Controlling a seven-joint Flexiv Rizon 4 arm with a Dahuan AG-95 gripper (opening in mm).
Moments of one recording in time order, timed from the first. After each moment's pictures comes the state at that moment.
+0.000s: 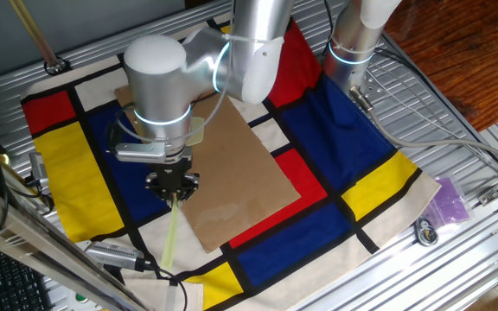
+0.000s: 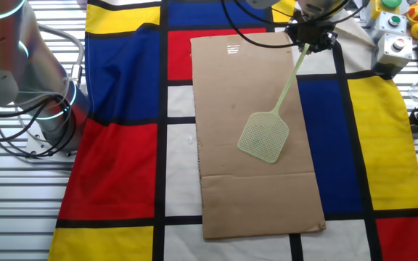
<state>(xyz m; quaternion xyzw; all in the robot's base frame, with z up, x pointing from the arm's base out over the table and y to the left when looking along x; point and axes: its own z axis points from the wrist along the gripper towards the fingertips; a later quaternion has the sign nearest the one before) 0.612 0.169 0.087 -0.51 0.85 0.04 0.12</state>
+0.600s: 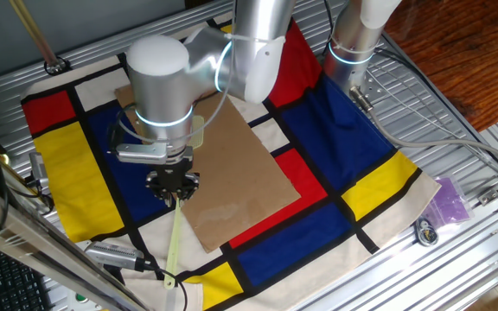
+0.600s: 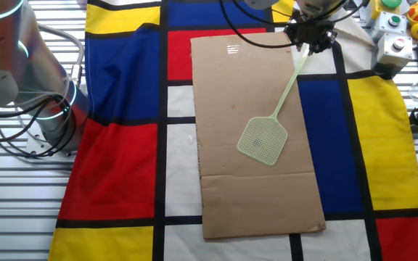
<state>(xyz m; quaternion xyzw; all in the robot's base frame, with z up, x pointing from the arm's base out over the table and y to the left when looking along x) 0.612 0.168 0.089 -0.49 0.86 0.03 0.10</state>
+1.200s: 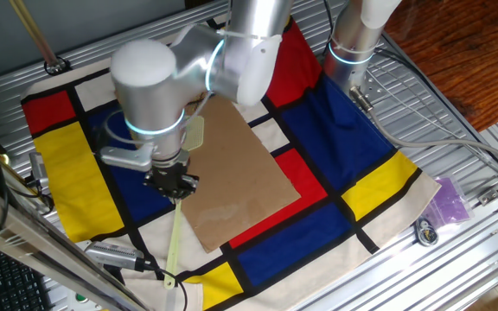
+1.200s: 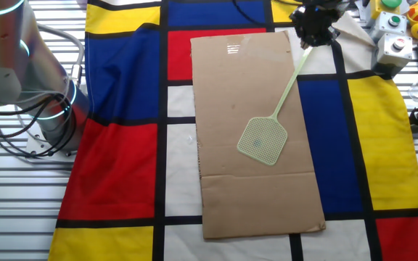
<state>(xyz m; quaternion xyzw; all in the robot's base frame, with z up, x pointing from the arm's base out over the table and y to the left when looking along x) 0.607 0.169 0.110 -0.36 0.93 0.03 0.02</state>
